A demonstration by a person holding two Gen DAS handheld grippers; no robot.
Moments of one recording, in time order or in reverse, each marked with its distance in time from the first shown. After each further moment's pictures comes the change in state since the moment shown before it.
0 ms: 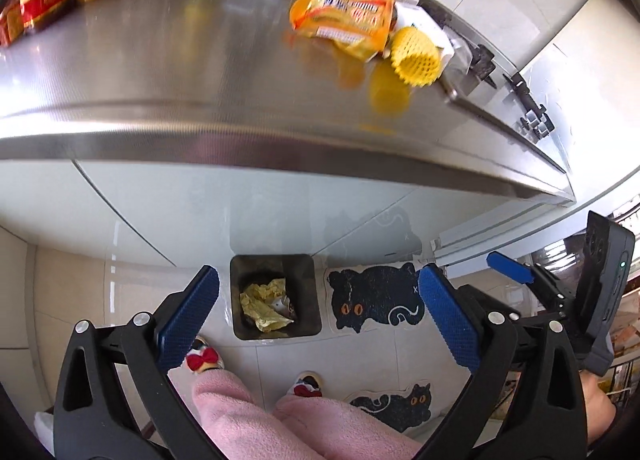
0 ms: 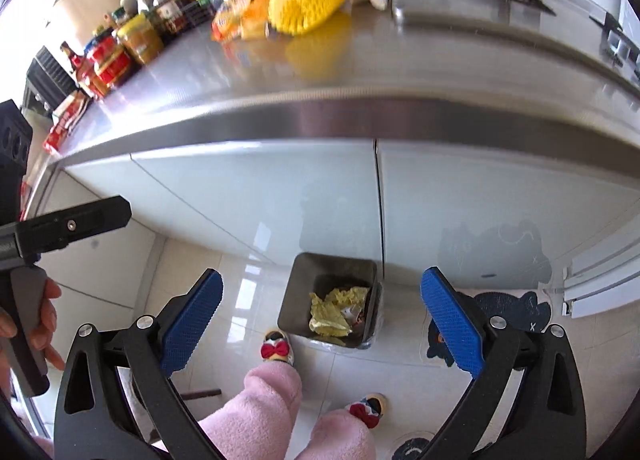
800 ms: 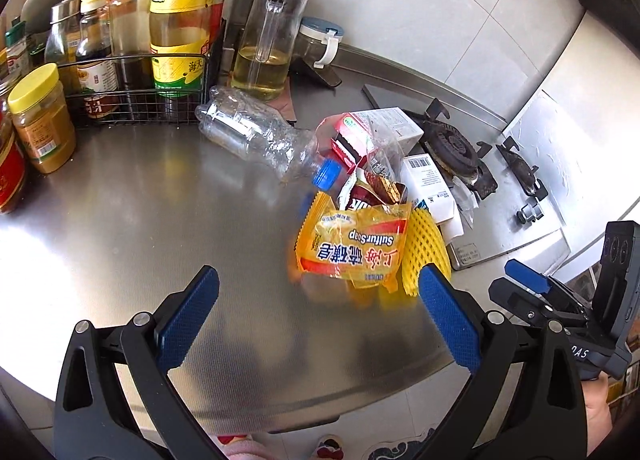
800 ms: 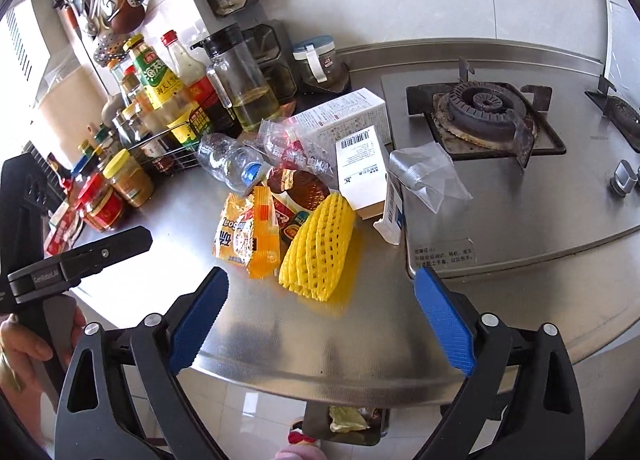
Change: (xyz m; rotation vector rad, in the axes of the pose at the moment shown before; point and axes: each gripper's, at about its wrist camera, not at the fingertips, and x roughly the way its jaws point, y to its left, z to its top) left arm -0.013 0.013 0.182 0.086 -0.142 -0.040; right arm -0.015 0.012 0.161 0.092 -0.220 -0.019
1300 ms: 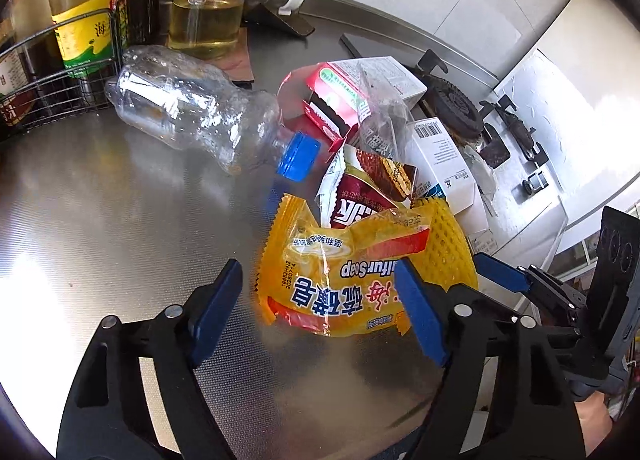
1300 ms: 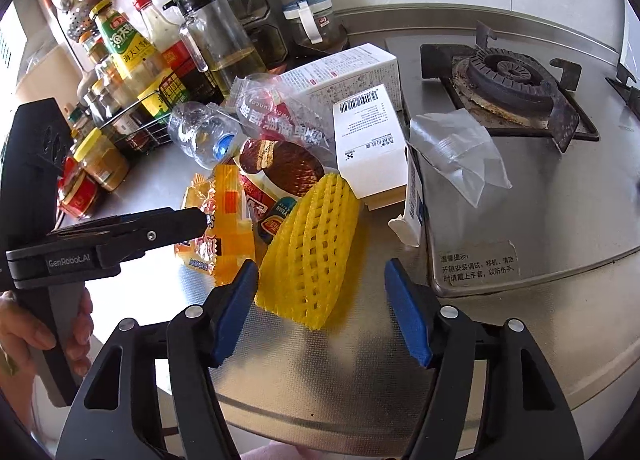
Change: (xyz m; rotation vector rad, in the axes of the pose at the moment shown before) left arm 0.087 -0.007 0.018 0.062 0.169 -0.080; right arm 0.059 -0.002 0.002 -0.012 0.099 -0.025
